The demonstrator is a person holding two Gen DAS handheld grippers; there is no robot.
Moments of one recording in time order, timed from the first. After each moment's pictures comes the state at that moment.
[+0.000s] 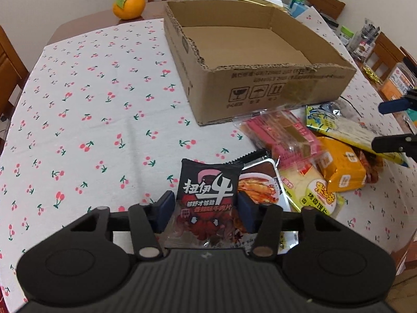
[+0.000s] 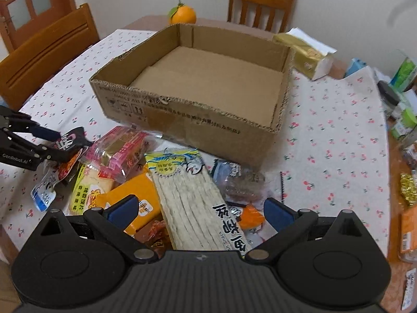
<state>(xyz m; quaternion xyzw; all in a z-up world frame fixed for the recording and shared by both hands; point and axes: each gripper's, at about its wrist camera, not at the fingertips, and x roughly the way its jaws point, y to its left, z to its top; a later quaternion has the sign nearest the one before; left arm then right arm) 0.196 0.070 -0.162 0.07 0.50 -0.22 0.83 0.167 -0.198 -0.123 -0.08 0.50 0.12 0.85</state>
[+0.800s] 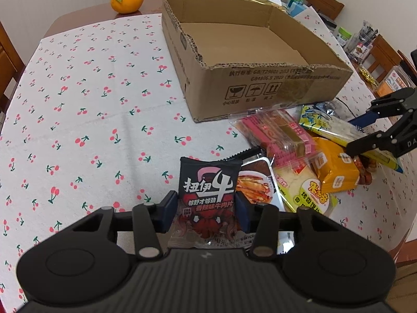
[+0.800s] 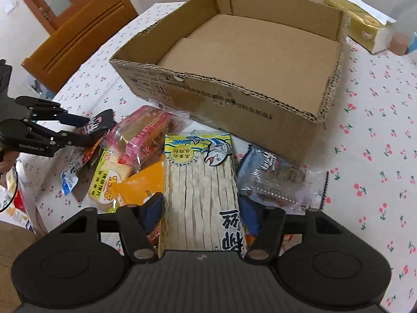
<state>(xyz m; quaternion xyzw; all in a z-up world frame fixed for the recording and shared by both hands) 0.197 0.071 -0.160 0.05 0.52 -0.23 0.82 0.206 -0.219 -0.152 -0.03 0.56 0.25 0.79</state>
